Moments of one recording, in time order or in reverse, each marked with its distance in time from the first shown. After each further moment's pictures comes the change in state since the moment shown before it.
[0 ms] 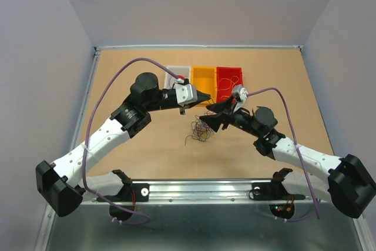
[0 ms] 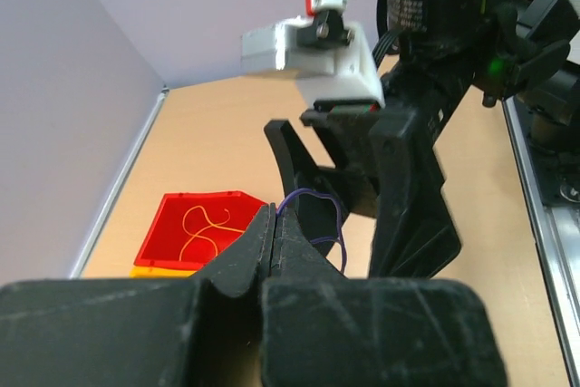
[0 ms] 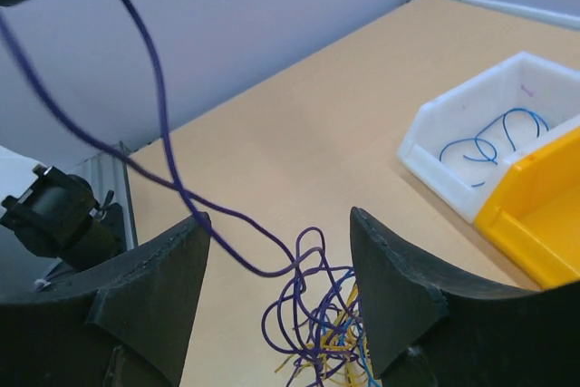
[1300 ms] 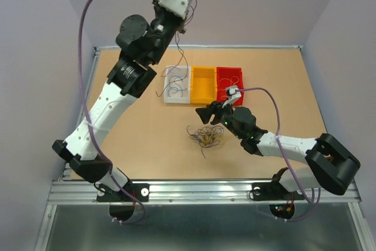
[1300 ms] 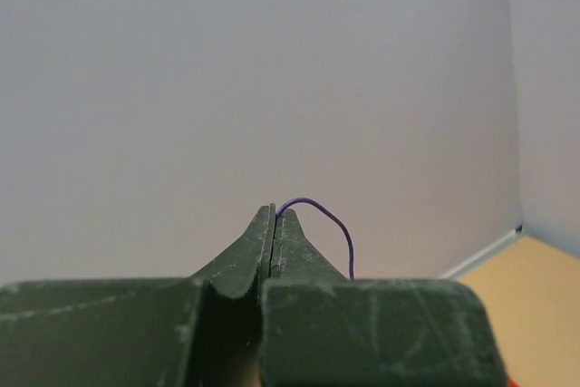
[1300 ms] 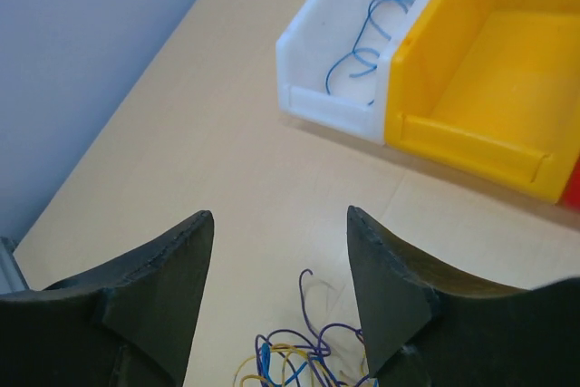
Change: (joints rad) left arm 0.010 0.332 0.891 -0.058 -0.828 0.036; right arm 0.135 0.328 0.080 -0.035 0.528 0.154
